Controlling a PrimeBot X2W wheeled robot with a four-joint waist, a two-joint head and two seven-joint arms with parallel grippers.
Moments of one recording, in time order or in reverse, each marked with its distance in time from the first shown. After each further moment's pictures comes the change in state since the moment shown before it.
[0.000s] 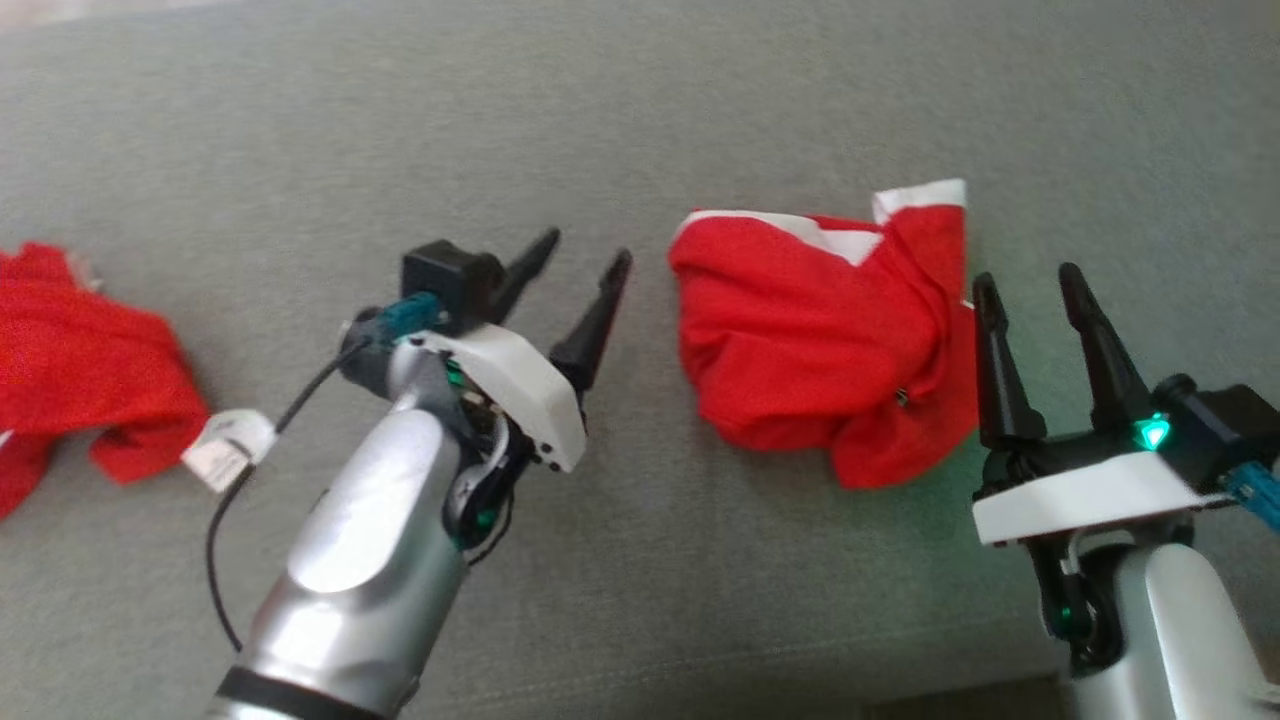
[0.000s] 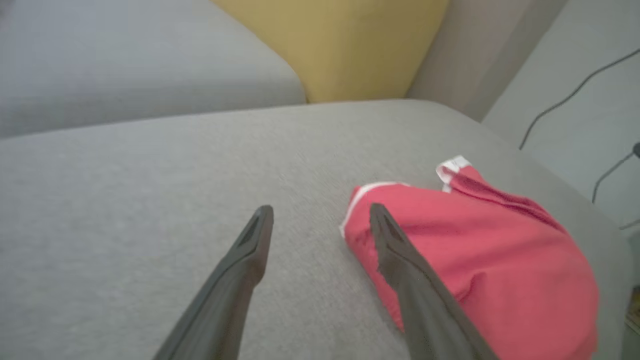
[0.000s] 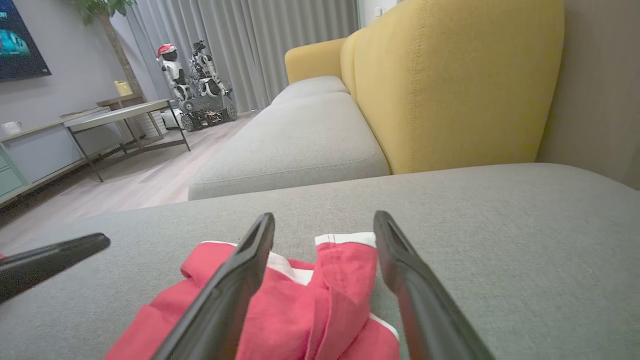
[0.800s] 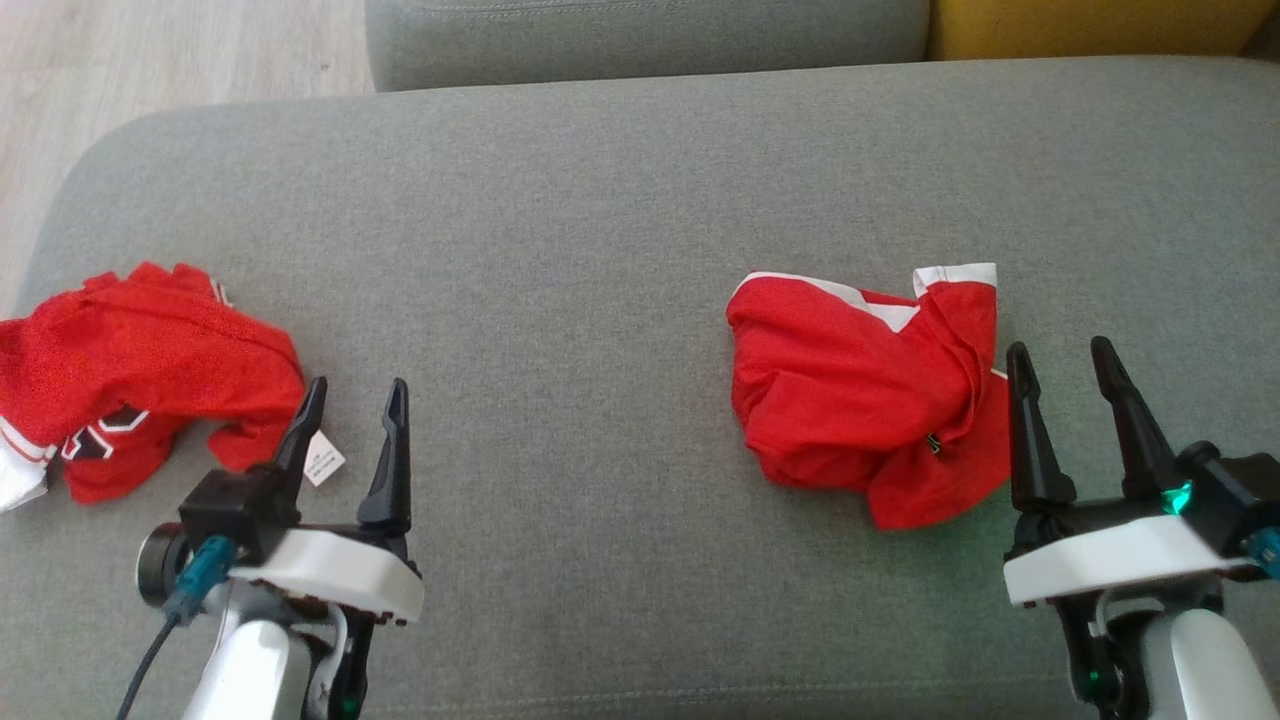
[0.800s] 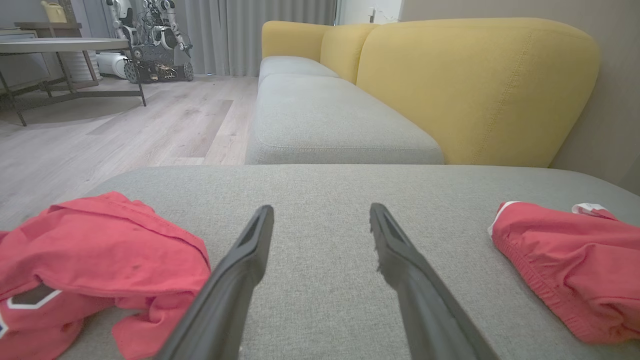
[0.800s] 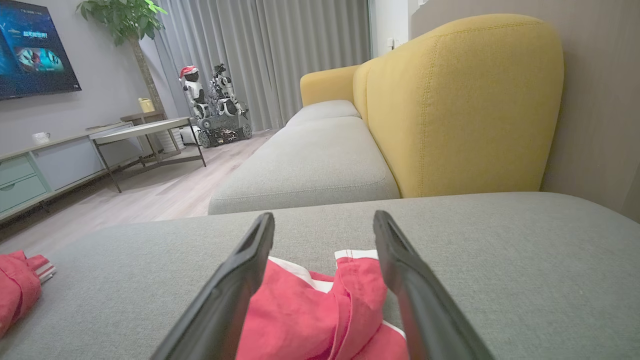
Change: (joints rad) left arm 0.463 0.109 0.282 -0.317 0.134 0.142 -0.178; right arm 0.112 -0.008 -0.050 -0.009 -0.012 0.000 -0.014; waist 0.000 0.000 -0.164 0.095
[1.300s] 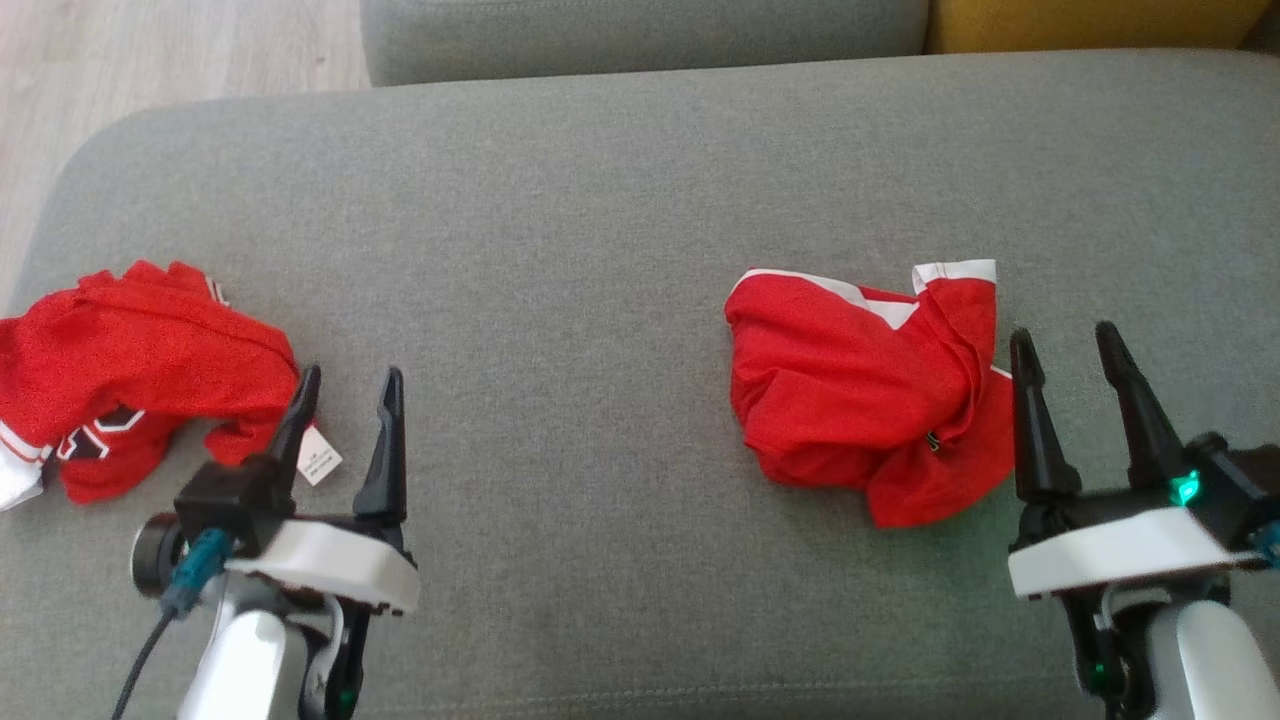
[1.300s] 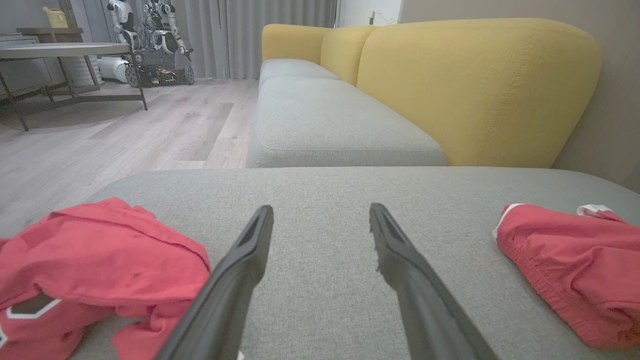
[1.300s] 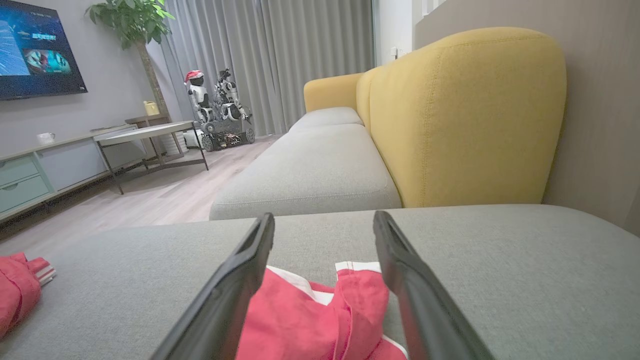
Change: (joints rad) left arm -0.023 -0.001 0.008 0.014 0.011 -0.007 -0.013; right arm -0.015 -0.014 0.009 -0.014 0.000 0.000 -0.002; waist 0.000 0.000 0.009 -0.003
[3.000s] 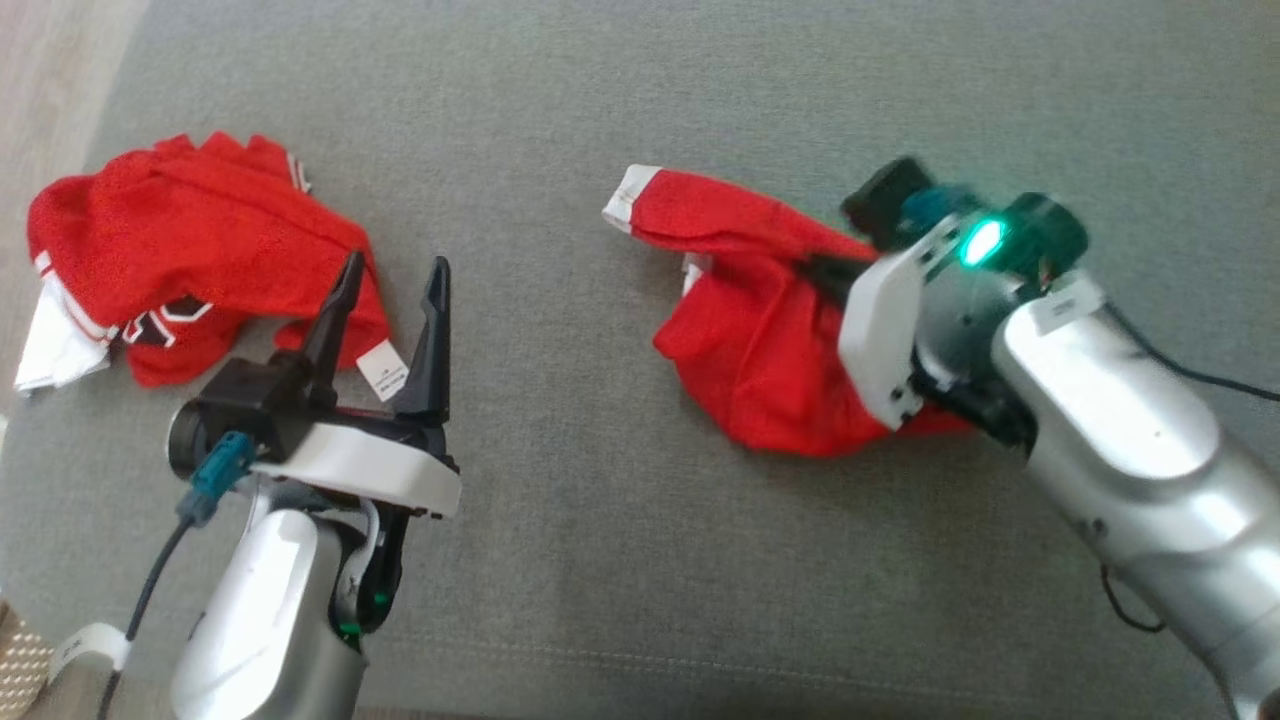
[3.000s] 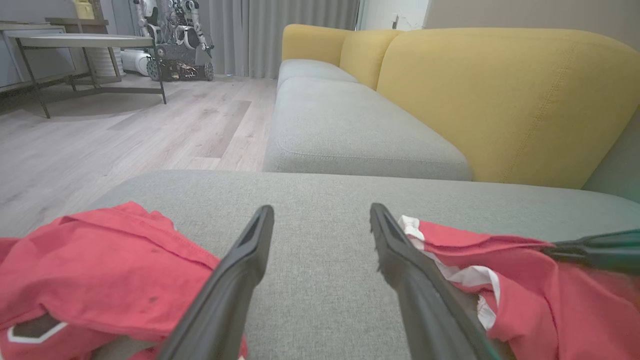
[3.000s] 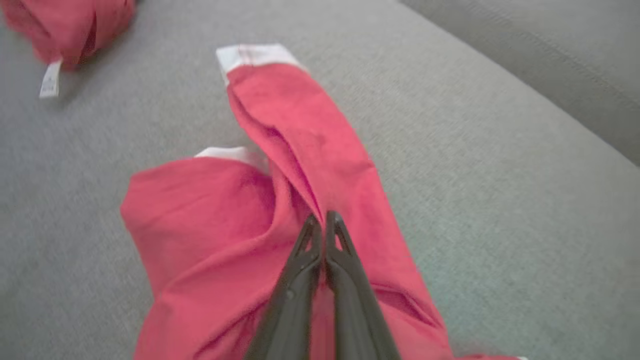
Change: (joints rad) left arm -0.169 -0.014 -0.085 0.005 -0.053 -0.003 -0.009; right arm -0.766 -0.282 0.824 0.470 0.303 0.000 0.563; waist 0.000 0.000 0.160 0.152
